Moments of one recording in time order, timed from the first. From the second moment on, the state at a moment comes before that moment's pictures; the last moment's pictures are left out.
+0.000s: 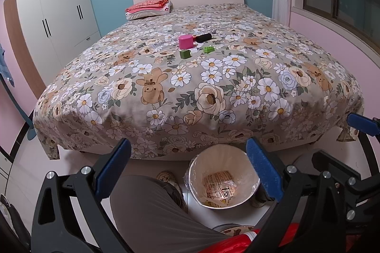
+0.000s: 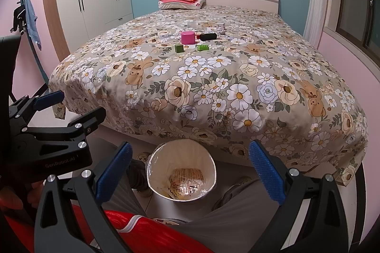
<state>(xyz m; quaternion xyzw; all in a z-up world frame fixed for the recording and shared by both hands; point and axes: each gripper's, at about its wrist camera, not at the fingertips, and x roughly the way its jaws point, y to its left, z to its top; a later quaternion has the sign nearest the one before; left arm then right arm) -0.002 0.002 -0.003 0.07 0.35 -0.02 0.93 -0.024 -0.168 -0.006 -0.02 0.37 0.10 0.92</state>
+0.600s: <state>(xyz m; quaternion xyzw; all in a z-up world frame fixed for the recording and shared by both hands) -0.004 -0.003 -0.007 0.07 0.36 -0.03 0.93 -0.024 -0.166 -0.009 -0.02 0.37 0.10 0.92</state>
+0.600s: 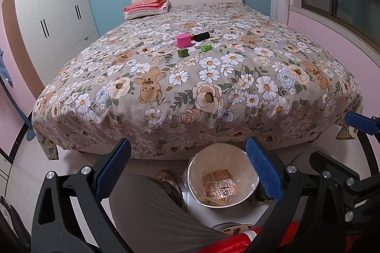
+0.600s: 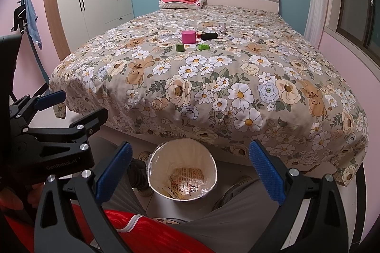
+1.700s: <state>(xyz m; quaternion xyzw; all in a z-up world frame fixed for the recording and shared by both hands) -0.003 -0.004 -0.005 0.07 0.35 -0.03 0.93 -0.024 -0.165 -0.008 -0.02 0.37 0.10 0.92</state>
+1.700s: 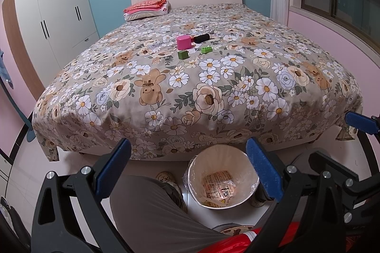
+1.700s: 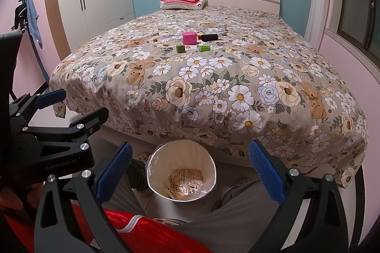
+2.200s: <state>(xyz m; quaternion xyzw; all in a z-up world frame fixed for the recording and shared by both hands) -0.001 -0.003 -0.003 0.07 0.35 -0.03 0.93 -0.024 -0.165 -0.008 -0.02 0.37 0.10 0.92</state>
